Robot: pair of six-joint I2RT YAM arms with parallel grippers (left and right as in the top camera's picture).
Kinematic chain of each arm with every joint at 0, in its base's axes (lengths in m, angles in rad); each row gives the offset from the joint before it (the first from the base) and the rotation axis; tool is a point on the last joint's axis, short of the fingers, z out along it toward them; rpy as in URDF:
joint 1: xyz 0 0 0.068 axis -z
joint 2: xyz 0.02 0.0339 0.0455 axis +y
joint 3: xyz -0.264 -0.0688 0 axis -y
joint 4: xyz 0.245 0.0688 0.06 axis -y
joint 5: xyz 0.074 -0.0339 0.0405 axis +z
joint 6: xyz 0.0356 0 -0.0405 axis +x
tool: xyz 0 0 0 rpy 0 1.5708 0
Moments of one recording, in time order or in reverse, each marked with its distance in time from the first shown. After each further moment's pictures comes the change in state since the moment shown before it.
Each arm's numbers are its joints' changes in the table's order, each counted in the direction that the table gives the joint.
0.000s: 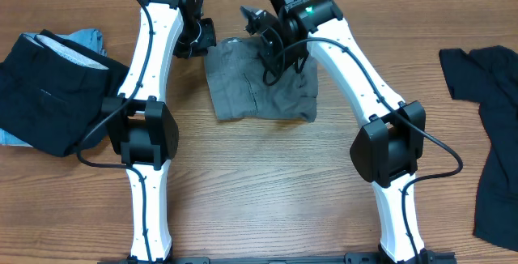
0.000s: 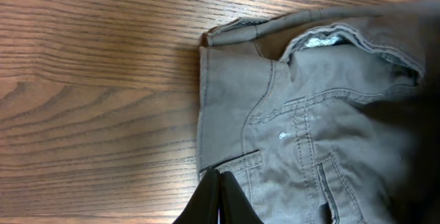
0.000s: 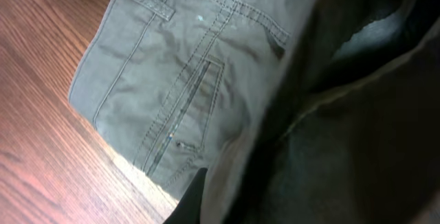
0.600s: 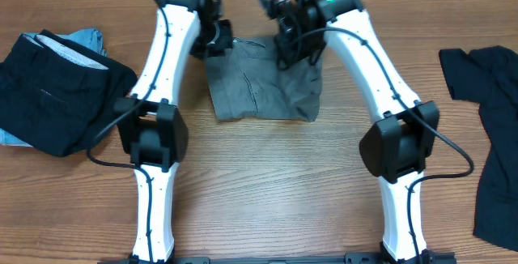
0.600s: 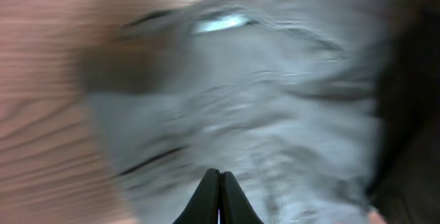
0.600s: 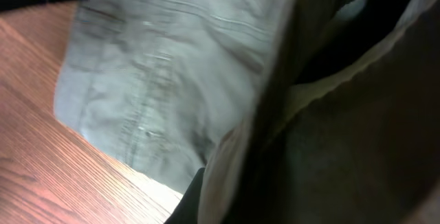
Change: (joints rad) left arm 0.083 0.000 0.000 0.035 -0.060 0.011; right arm 0.105 -0.008 0.078 -0.095 0.002 0.132
